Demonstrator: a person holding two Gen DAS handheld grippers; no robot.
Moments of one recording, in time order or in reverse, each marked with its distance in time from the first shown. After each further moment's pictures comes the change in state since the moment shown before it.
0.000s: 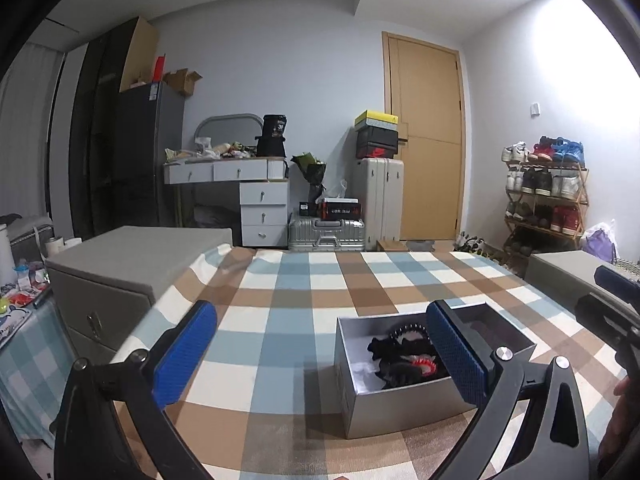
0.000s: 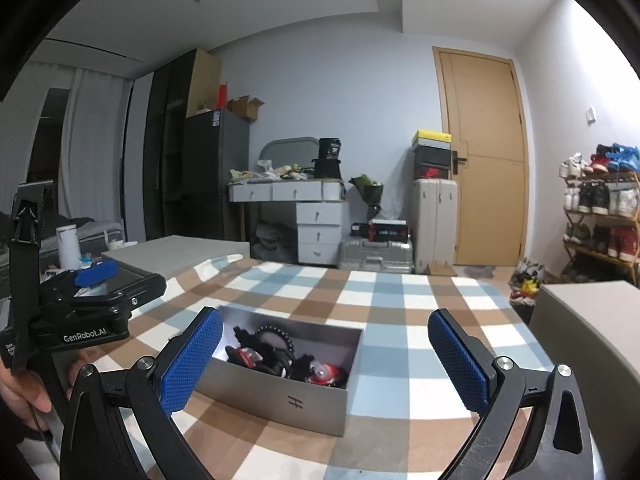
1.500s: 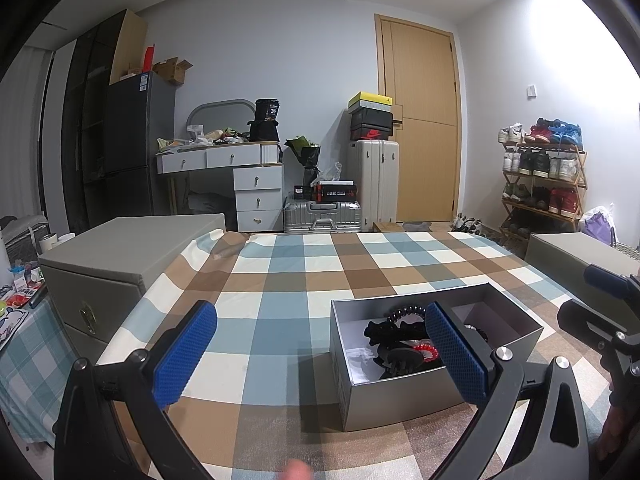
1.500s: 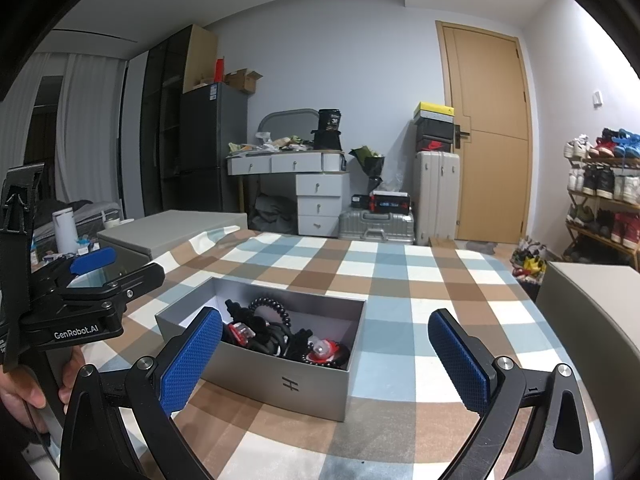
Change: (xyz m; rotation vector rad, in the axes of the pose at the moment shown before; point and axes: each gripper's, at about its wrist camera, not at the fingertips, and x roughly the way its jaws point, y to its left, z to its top) left arm 0.002 -0.008 -0.002 0.024 0.069 -0.009; right arm 0.013 0.000 -0.007 0.001 0.107 0.011
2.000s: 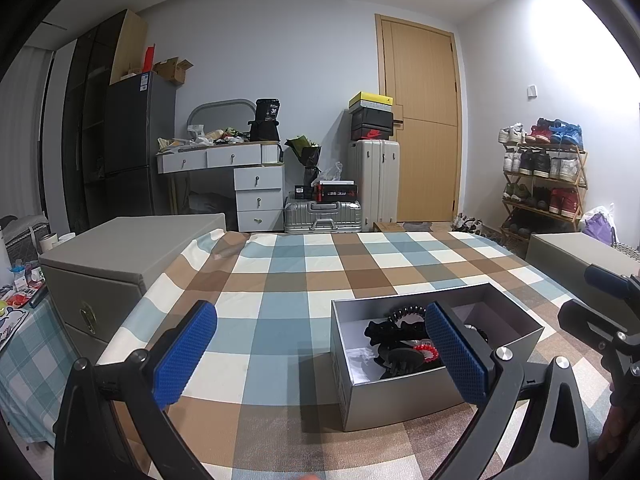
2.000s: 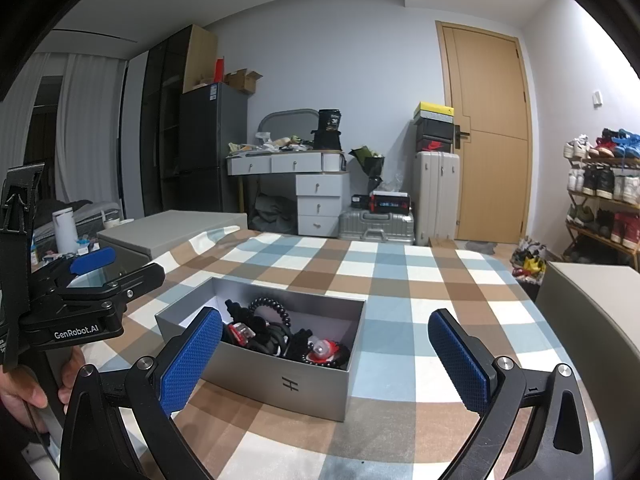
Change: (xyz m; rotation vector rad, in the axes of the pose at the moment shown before) left arm 0.001 0.000 0.000 -0.001 -0.001 0.003; right arm 0.000 0.000 0.000 0.000 0.001 0.000
